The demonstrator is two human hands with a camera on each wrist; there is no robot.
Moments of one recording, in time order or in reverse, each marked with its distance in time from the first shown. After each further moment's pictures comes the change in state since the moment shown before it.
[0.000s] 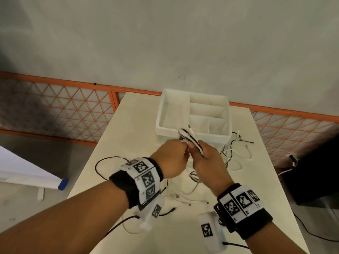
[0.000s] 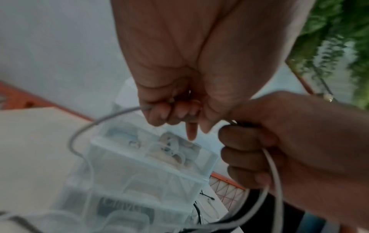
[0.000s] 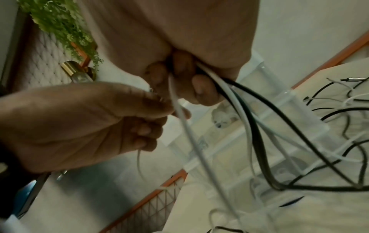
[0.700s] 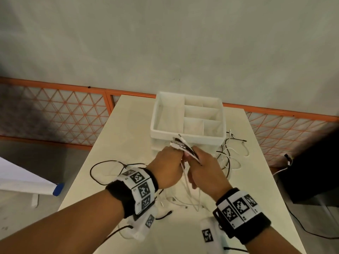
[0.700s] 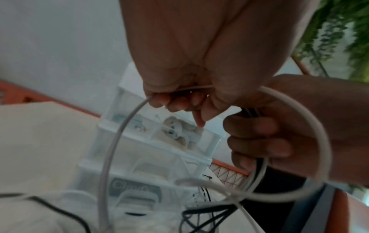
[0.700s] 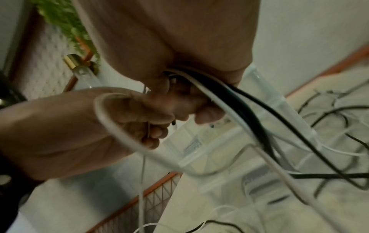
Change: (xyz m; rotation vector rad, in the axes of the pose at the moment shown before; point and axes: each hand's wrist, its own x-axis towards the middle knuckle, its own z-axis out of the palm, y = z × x) left_hand -0.003 -0.005 0.019 0.044 0.033 0.094; right_hand -0.005 0.007 -0.008 -0.047 -0.098 0.053
